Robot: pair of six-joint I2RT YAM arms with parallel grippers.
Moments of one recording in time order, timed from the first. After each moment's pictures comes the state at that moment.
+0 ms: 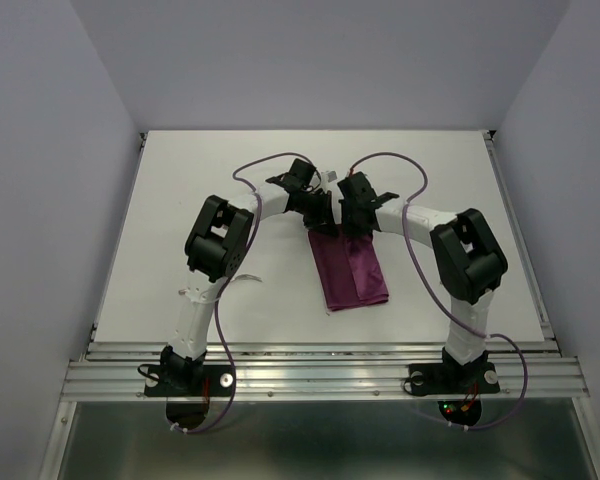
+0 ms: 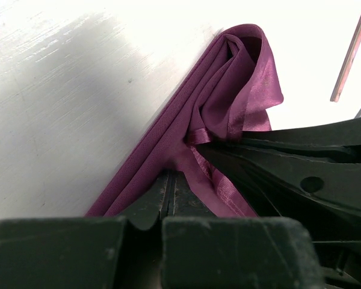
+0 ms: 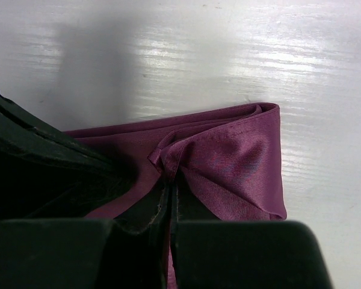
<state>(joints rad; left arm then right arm) -0.54 2.30 1.70 -0.38 0.63 -0.42 0.53 1.94 1.31 -0.36 0.19 0.44</state>
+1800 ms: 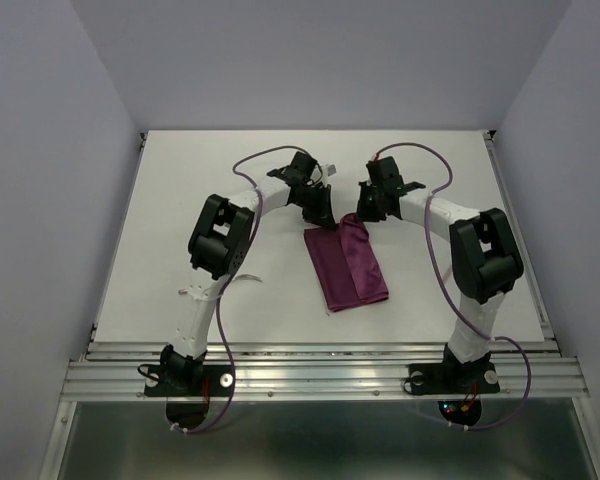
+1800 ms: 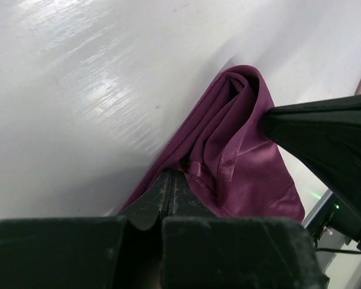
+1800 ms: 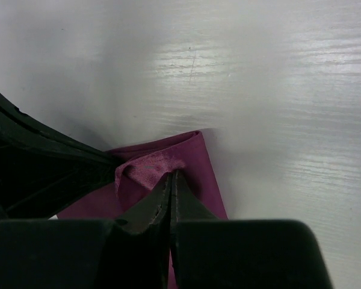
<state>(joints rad) -0.53 2.34 1.82 -0.48 0.56 -0.40 0.37 1.90 1.31 -0.32 -0.02 0.47</state>
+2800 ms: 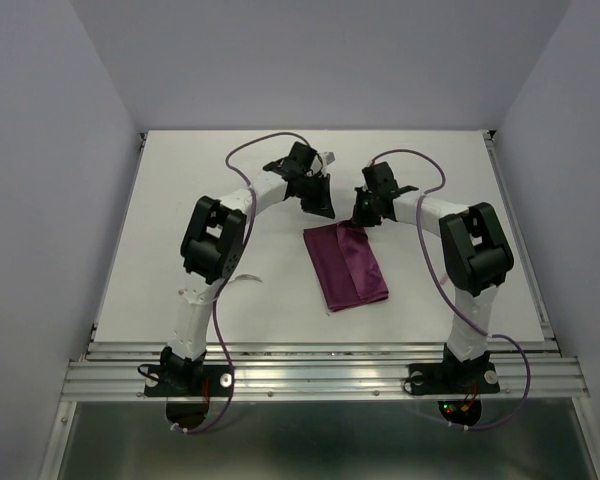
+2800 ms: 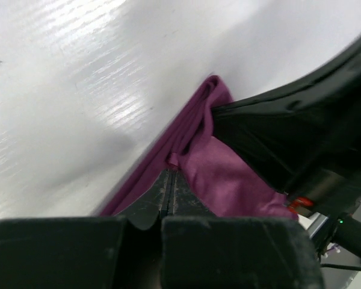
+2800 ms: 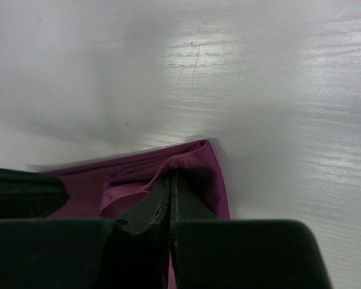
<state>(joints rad) -0.53 2.28 1.82 -0.50 0.48 -0.40 0.38 1.98 1.31 -0.27 -0.09 0.50</state>
